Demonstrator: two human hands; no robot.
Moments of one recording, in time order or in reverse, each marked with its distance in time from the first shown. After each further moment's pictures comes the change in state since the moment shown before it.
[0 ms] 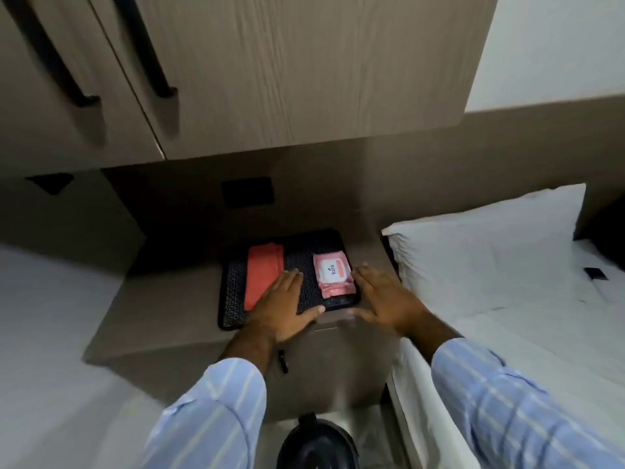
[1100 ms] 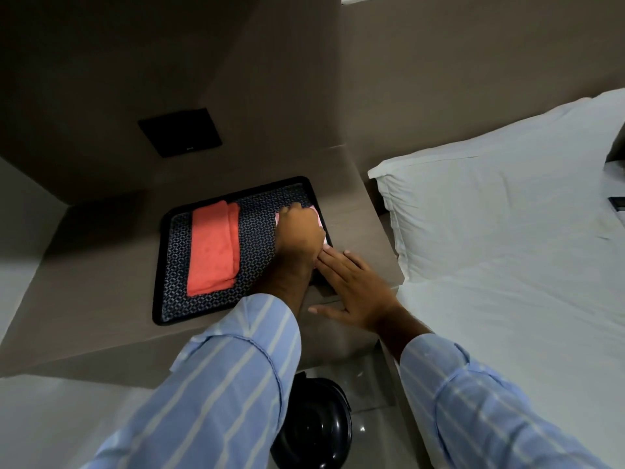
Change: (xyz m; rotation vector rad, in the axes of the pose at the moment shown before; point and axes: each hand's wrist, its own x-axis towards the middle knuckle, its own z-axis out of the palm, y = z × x) left_hand 0.179 0.073 0.068 0.396 0.126 -0.166; right_hand 0.041 0.046 0.125 0.134 0.172 -0.130
